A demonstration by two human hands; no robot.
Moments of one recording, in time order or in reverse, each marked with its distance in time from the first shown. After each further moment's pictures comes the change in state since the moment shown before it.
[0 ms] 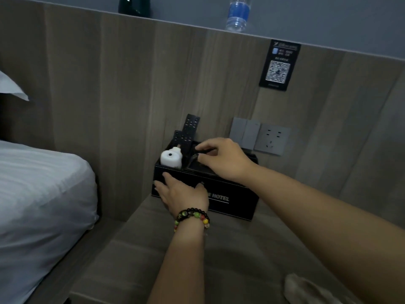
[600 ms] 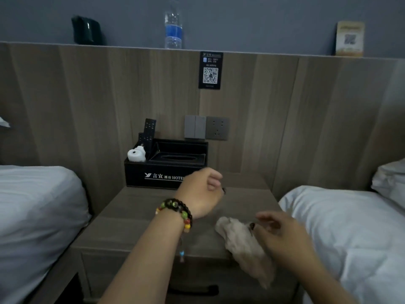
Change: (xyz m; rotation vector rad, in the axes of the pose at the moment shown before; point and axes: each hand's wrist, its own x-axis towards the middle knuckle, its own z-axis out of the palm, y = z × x) left_hand -0.169 0.065 -0.040 0.349 -0.762 0.546; right_hand -0.306 0.062 -0.068 0.066 0.319 0.534
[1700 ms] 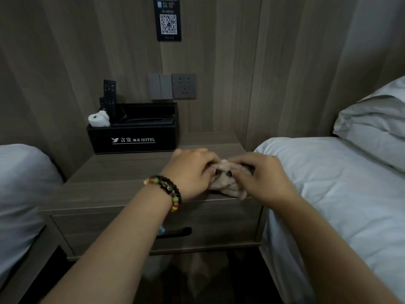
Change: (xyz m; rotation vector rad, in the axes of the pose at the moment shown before) left_hand -0.036 0.010 0.052 0.559 -0.142 0.437; right_hand -0.014 0.010 -0.039 -0.061 0.052 -0.446
